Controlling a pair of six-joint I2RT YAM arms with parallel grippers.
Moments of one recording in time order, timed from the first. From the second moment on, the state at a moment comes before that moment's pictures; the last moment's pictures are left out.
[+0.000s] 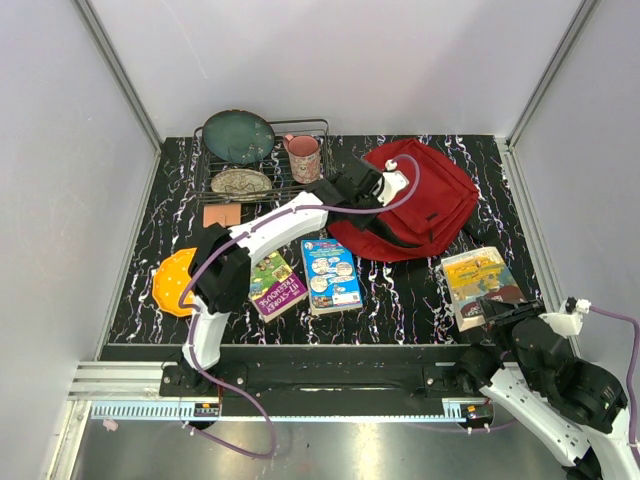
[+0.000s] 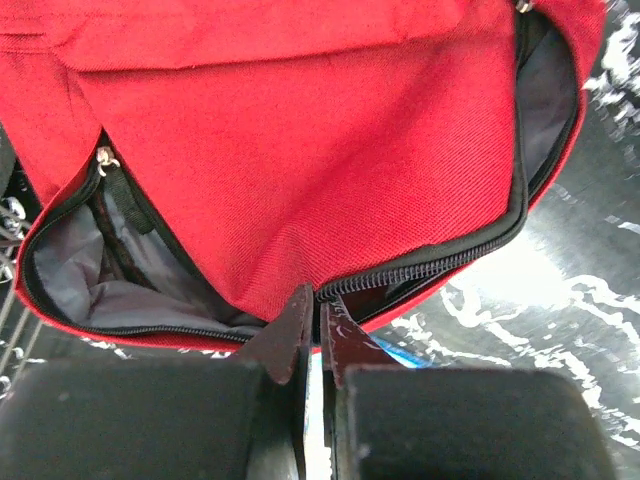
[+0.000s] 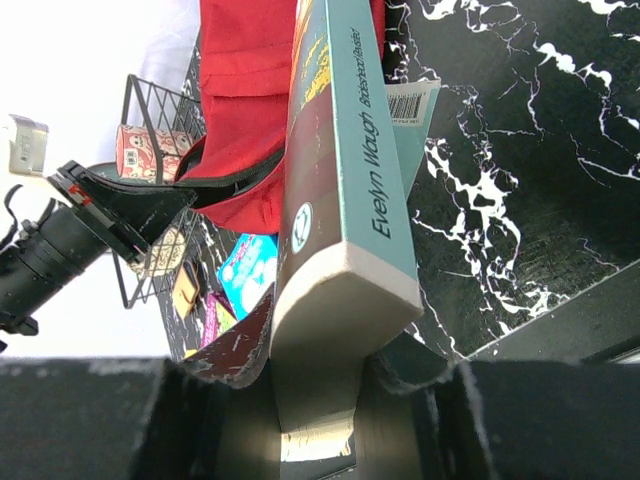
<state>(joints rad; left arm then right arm) -0.83 2.05 1.81 -0.58 0.02 0.20 0.78 0.04 0.78 -1.34 0.70 1.50</state>
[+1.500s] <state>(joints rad) -0.87 1.90 1.98 -0.34 -0.17 -1.28 0.78 0.37 1.07 -1.43 0.84 1.41</state>
